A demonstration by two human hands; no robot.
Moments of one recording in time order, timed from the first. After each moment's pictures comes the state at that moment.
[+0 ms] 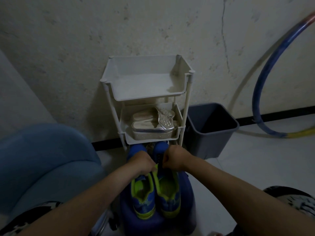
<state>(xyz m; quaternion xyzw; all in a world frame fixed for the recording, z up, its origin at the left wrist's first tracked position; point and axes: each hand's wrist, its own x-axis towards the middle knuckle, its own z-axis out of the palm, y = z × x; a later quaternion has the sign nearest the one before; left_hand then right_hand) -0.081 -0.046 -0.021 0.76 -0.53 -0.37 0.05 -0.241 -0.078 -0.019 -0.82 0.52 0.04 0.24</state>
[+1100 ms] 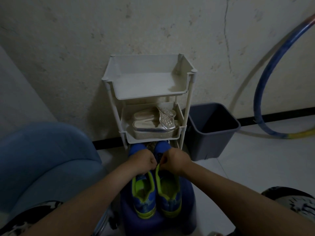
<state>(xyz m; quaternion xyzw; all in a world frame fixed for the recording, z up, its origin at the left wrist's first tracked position) -0.068 -0.049 -0.021 0.66 -0.69 -0.30 0.01 -0.234 -0.069 -0.038 -0.80 0.55 -0.03 0.25</state>
